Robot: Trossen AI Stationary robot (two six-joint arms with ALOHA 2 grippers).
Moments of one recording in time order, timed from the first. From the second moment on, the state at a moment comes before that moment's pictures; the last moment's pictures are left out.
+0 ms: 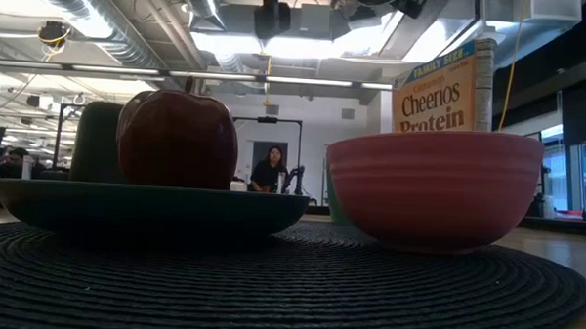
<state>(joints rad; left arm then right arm) 0.01 1.52 1.19 -0.01 0.38 -0.72 0.08 1.44 1.50 -0.89 -0.11 0.23</state>
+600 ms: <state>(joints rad) 0.02 1.52 1.19 -0.11 0.30 -0.67 0.08 1.44 1.50 -0.81 -0.06 0.17</state>
